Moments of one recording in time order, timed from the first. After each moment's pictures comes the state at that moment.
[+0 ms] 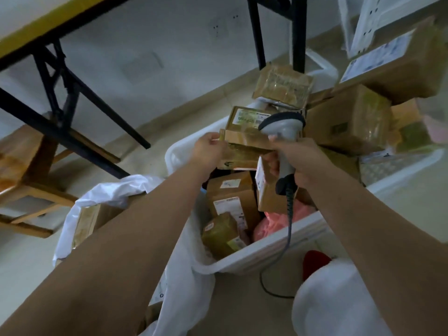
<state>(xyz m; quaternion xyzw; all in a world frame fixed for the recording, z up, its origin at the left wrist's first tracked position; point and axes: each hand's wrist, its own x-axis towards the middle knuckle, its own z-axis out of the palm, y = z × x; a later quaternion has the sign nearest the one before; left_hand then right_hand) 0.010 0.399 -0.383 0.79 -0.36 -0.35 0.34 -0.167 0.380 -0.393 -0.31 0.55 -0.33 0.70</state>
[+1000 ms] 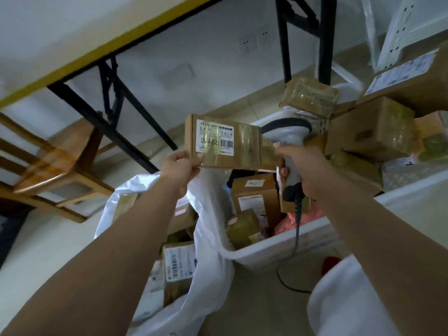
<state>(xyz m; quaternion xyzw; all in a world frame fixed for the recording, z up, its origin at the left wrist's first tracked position) 0.080 0.476 -0.350 0.76 -0.20 -0.36 0.50 -0.152 0.413 -0.359 -0.28 0.55 -0.29 0.73</state>
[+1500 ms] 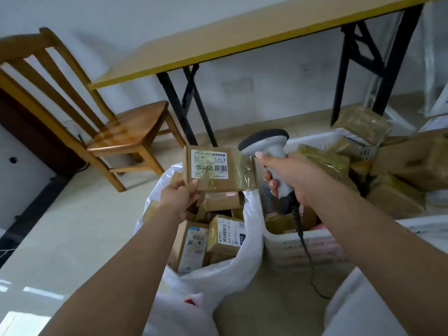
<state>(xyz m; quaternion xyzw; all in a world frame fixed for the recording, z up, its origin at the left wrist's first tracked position) 0.139 0.681 -0.318 0.73 -0.06 -0.30 0.61 -0.075 0.566 -0.255 -0.52 0.44 -0.19 0.71</state>
